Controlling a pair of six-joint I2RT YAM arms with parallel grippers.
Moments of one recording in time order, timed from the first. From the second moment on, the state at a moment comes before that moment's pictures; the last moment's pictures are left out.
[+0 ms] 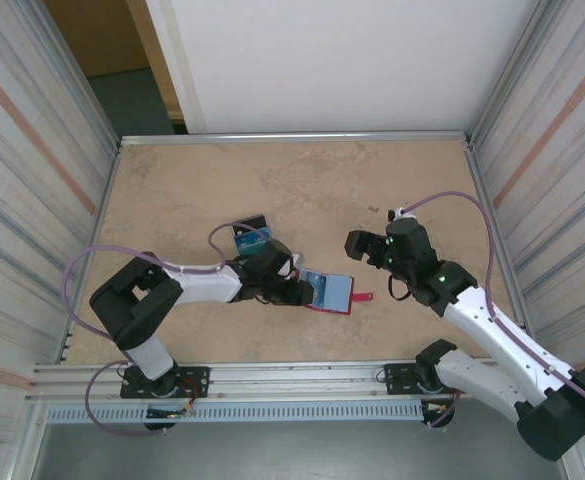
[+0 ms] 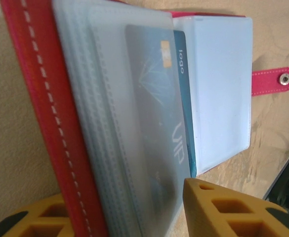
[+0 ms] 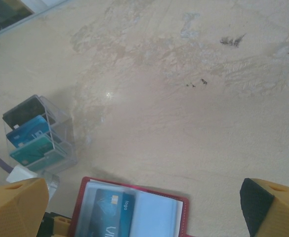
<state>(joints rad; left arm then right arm) -0.86 1.67 0.76 -0.02 0.39 -0.72 0.57 0.90 0.74 -0.51 0.16 0.67</state>
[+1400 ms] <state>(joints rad) -0.89 1.59 0.72 -0.13 0.05 -0.62 0.64 1.30 0.70 -0.39 -0.23 0.88</state>
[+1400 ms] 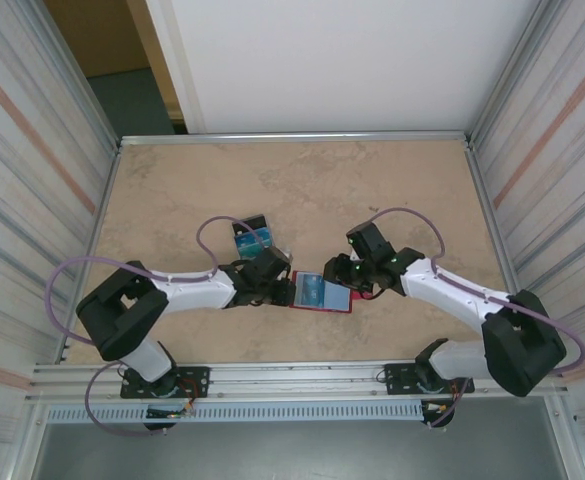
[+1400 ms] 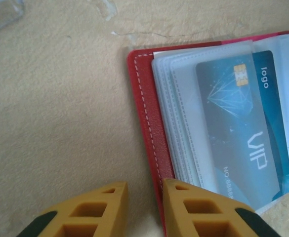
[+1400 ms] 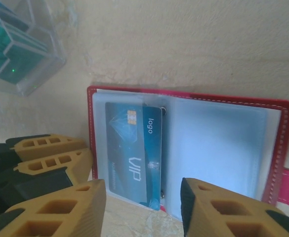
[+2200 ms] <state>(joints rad) -0.94 1.60 0.76 -0.14 0.01 -0.63 0.56 1.37 0.62 -0.26 -0.42 0.83</state>
